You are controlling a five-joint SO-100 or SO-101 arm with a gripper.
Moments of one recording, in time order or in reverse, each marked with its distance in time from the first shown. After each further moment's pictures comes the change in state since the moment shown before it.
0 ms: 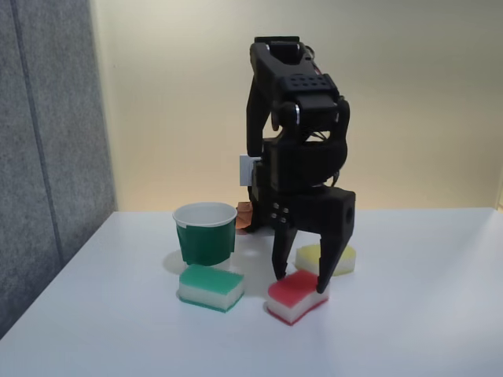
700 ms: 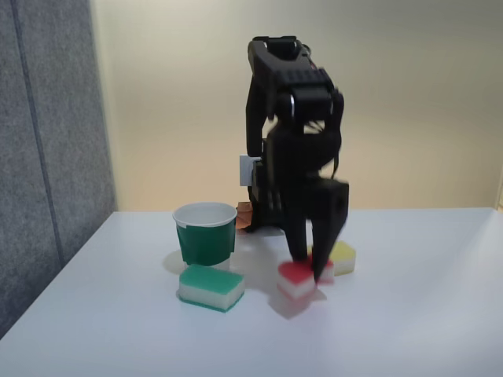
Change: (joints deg) arm -0.2 10.9 4.8 4.9 11.2
